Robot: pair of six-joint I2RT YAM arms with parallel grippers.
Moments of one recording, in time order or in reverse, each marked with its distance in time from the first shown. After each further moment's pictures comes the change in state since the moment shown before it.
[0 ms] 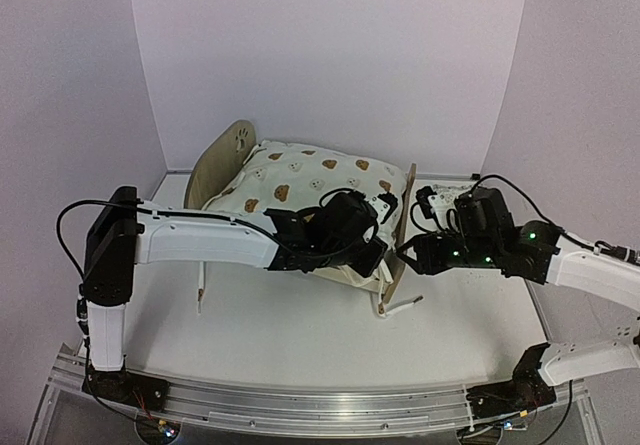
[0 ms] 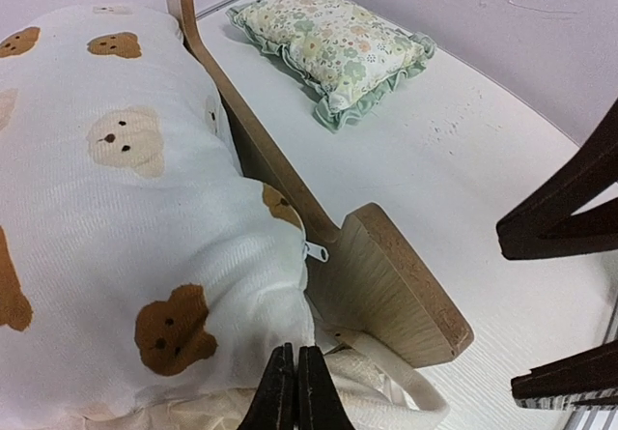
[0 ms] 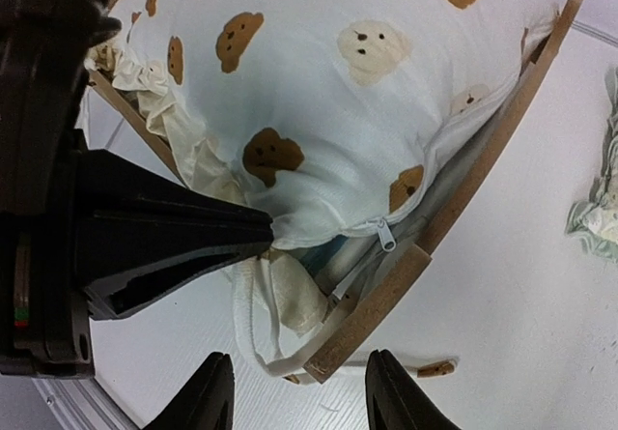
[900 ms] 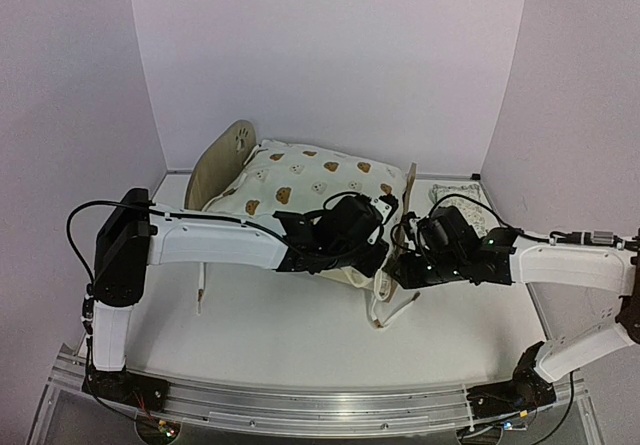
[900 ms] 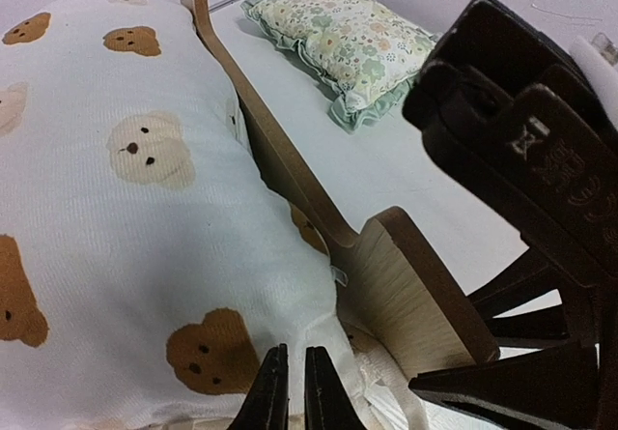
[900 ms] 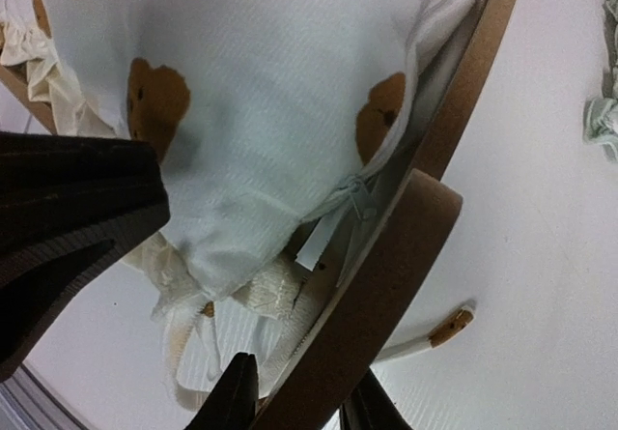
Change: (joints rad) left arm 0.000 0.058 0.045 -0.006 -0.035 -0.029; right arm 0.036 0.215 -0.023 0.027 0.094 0.170
